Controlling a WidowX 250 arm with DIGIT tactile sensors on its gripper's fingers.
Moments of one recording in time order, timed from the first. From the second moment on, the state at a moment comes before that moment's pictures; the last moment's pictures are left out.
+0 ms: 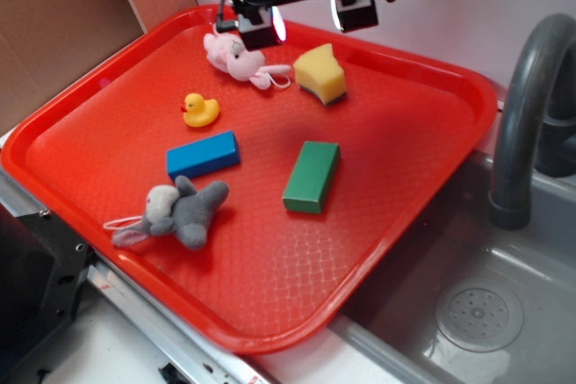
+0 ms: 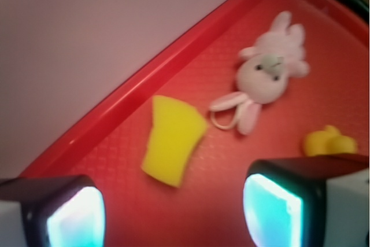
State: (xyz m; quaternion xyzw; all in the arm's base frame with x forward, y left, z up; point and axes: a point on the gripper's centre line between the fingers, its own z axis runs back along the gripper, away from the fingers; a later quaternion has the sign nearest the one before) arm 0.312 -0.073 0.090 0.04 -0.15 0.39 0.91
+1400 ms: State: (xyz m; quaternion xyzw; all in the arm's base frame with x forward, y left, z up) arm 0.336 -0.037 0.033 0.04 -0.13 0.39 0.91
